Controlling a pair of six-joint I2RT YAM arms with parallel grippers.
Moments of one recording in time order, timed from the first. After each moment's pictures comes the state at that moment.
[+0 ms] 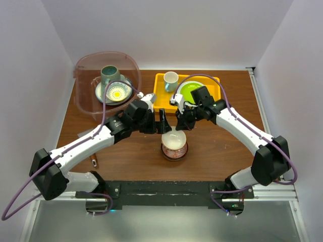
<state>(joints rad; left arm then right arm) -0.77 1.27 1.01 -0.38 0.09 -0.70 0.52 1.46 1.18 -0.67 -0.59 -0.38</state>
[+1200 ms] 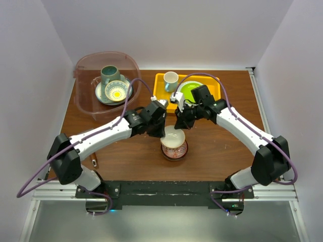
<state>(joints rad) -0.86 1.50 1.20 -0.63 -0.04 -0.65 0.52 1.46 1.18 -0.65 -0.59 -0.36</state>
